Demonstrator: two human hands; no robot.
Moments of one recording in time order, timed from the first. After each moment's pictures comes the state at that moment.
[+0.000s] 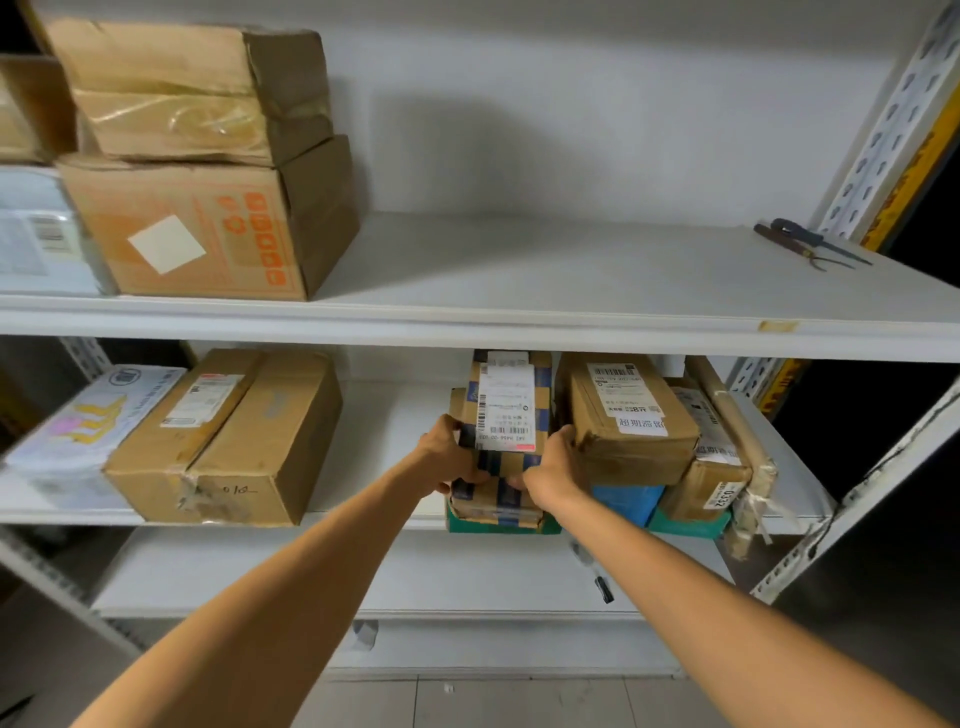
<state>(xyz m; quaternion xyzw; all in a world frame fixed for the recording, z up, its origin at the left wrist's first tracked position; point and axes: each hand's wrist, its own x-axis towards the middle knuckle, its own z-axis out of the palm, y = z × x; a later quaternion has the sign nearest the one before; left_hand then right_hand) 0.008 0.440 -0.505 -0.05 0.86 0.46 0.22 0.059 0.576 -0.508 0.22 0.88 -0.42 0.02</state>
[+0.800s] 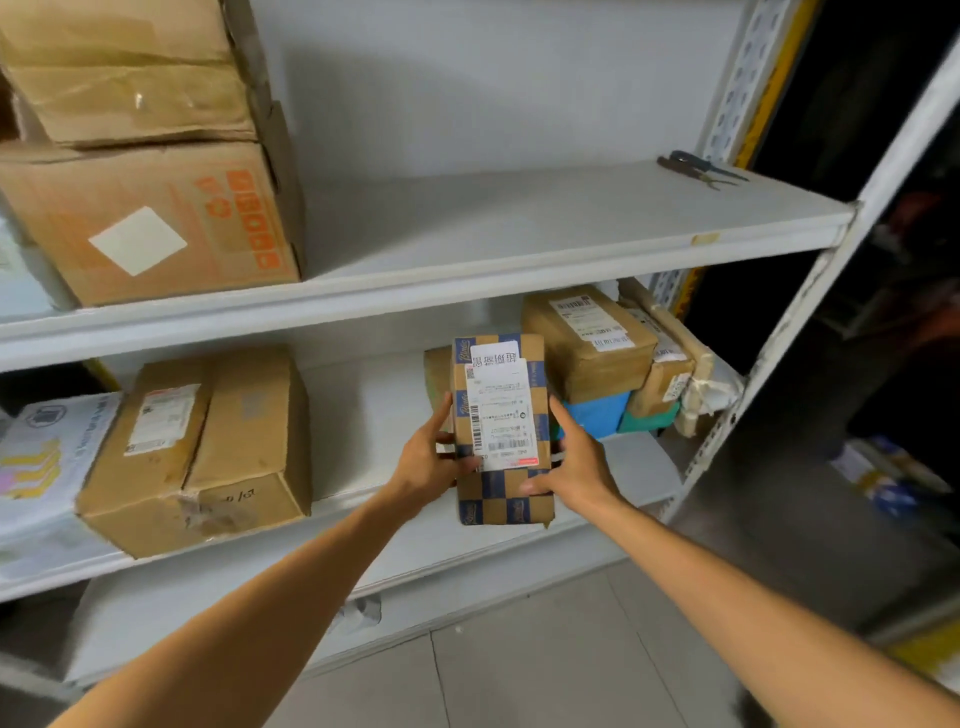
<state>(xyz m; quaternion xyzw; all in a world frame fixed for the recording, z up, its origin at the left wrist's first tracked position) 0.062 0.364 -0.530 0.14 0.77 0.57 0.24 0.157 0.530 -0.522 0.20 0.84 -0.50 -0.08</state>
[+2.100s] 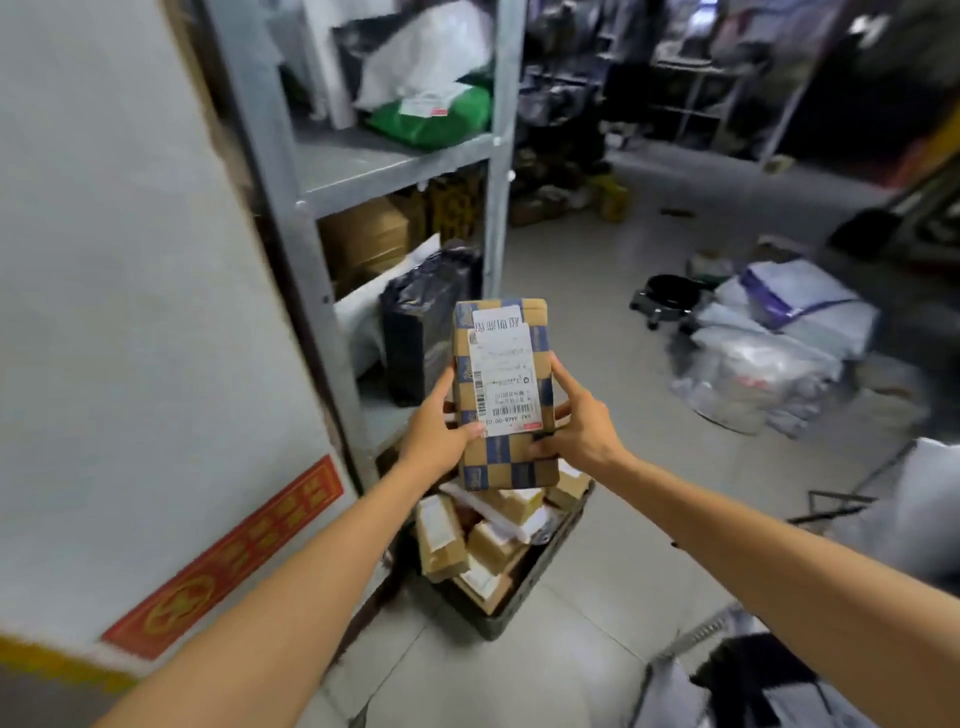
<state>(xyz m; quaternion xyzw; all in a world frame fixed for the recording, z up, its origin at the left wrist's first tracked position) 0.788 0.760 -0.548 0.79 0.24 0.14 0.54 0.882 0.595 -0.522 0.85 0.26 -0.17 -0.43</state>
